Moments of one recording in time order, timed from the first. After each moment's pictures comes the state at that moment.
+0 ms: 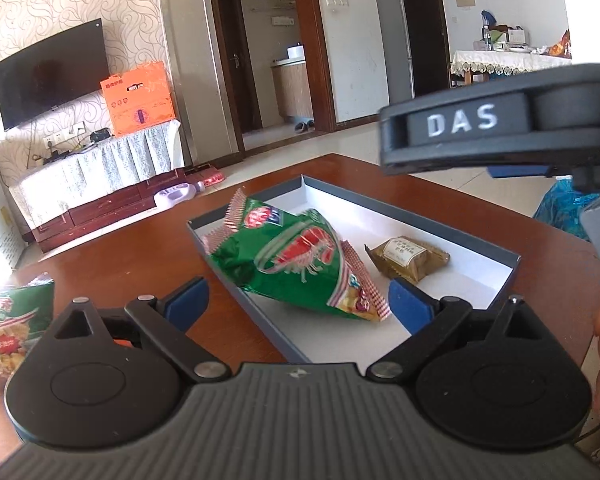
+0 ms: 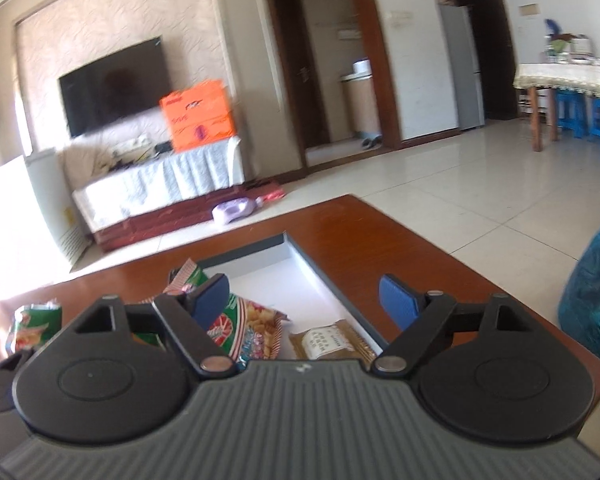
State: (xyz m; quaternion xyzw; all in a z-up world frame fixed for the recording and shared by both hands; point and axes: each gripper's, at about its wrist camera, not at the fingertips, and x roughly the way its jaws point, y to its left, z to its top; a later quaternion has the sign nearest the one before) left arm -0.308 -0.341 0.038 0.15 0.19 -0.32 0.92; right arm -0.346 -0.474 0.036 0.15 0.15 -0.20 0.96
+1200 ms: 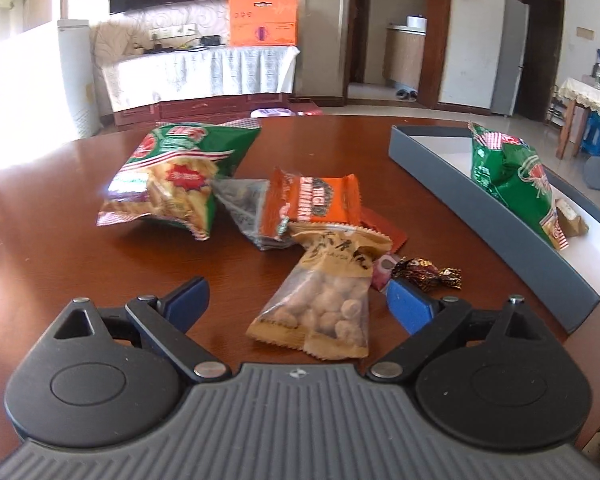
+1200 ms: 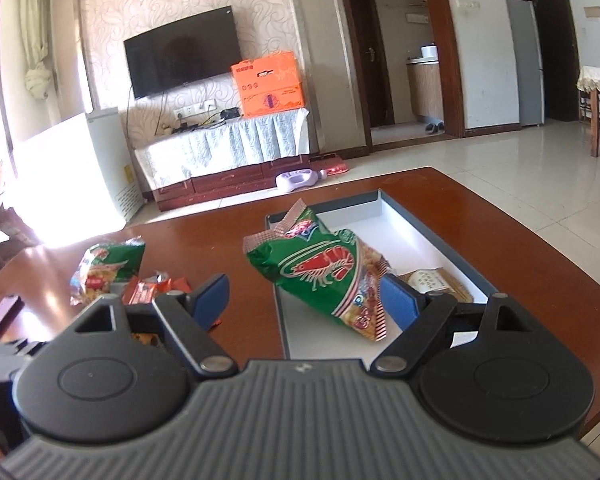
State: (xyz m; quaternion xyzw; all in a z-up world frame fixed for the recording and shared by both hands) left arm -0.267 -0.175 0.014 0.05 0.30 -0.19 0.93; right arm -0.341 -0.408 0.023 0.11 0.19 -0.10 0.97
